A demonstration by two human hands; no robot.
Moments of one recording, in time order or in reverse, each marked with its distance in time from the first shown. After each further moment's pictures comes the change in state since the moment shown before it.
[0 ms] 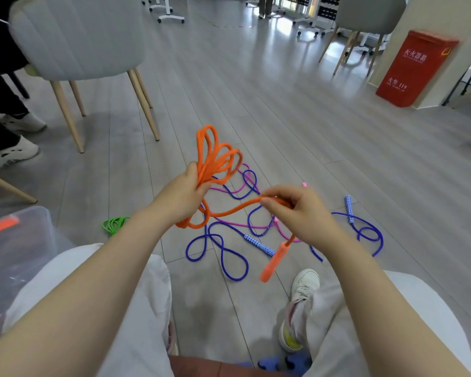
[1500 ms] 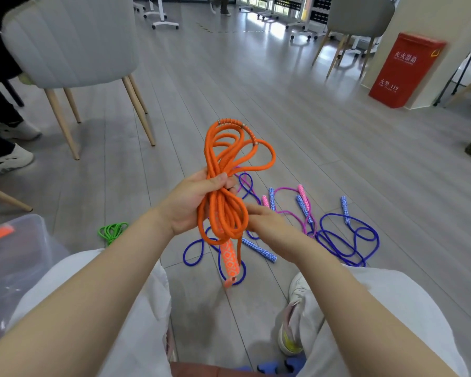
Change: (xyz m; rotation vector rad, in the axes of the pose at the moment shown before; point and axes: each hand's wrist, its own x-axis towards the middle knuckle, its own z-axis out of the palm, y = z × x) left_hand -0.018 0.042 -0.003 -1.437 -0.529 0.003; right_hand 0.011 -0.006 0.039 0.332 -0.273 0.383
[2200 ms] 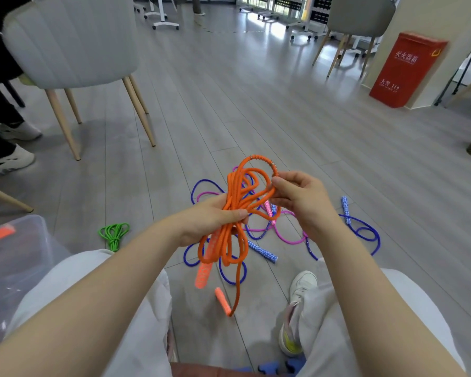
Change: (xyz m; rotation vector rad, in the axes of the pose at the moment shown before) left_hand 0.000 -0.022 0.006 0.594 0.079 -0.284; right_hand -0.005 -0.012 -0.048 0.346 0.451 -0.156
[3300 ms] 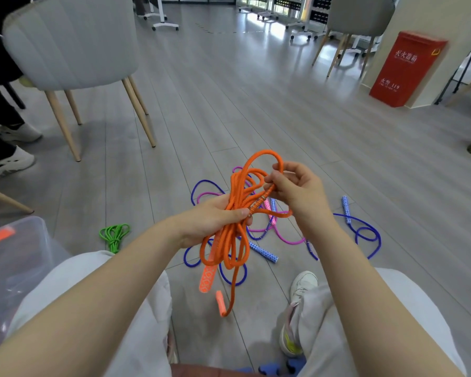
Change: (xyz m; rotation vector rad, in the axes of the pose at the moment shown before) left_hand -0.006 0.008 0.005 -0.036 -0.036 0.001; right_hand -0.002 -0.003 0.007 0.066 0.011 -0.110
